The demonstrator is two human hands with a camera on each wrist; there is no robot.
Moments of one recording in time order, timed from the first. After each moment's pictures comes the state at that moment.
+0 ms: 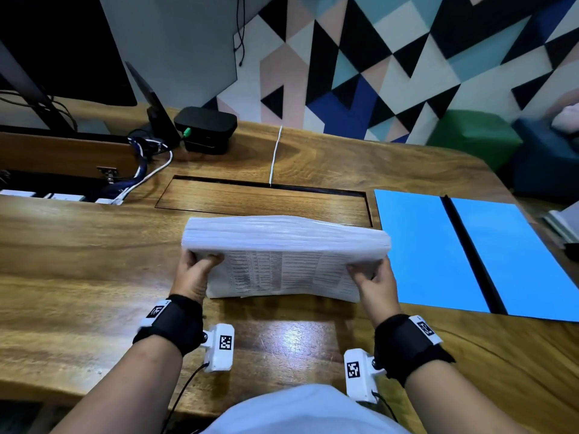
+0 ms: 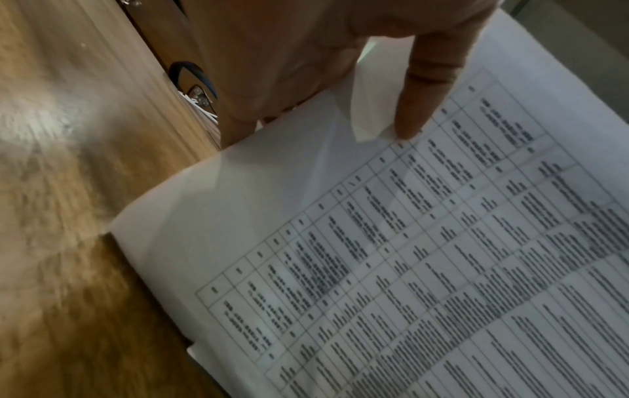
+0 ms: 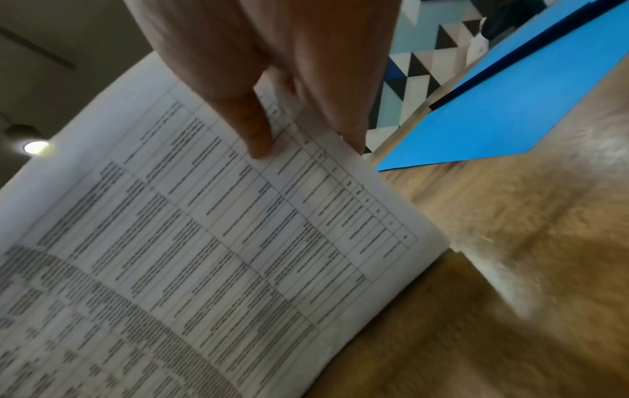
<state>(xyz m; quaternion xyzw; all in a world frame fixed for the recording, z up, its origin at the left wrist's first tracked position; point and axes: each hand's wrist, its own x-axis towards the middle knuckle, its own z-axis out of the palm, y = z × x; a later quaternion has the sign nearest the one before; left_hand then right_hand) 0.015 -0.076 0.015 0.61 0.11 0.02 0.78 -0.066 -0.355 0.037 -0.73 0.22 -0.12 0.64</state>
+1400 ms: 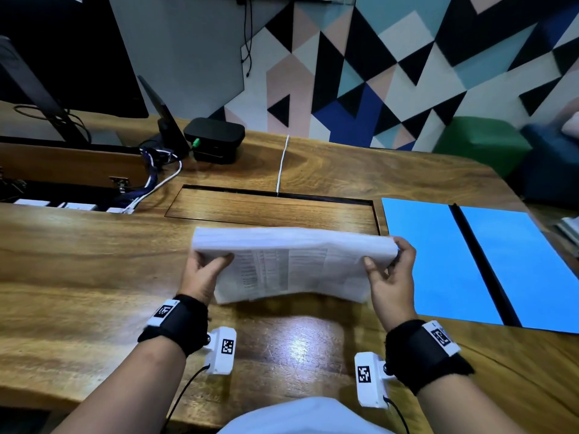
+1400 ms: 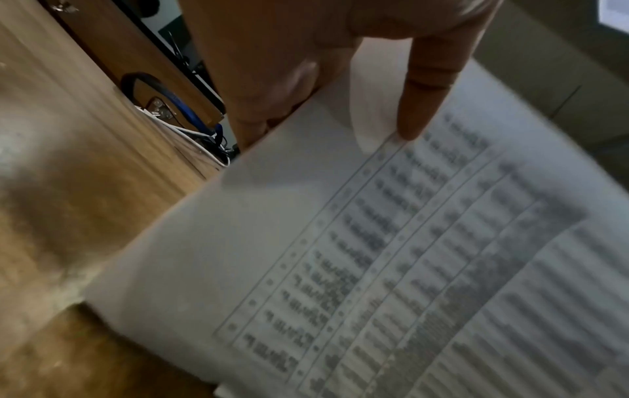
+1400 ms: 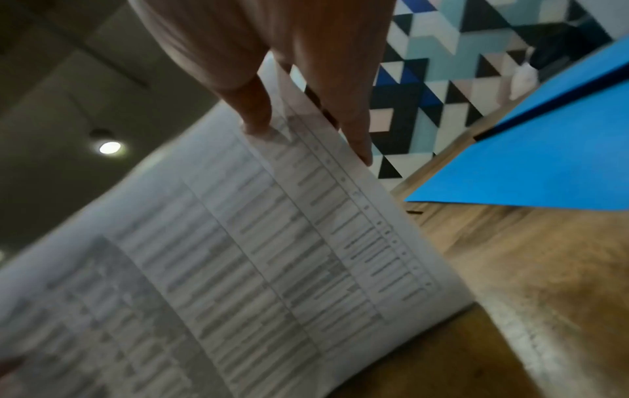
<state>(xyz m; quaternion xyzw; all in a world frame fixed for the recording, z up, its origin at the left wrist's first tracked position) 0.019 -0.073 0.038 0.65 0.11 0.01 0.75 -0.059 -0.352 0.058 -0.74 0.15 -0.23 0.62</state>
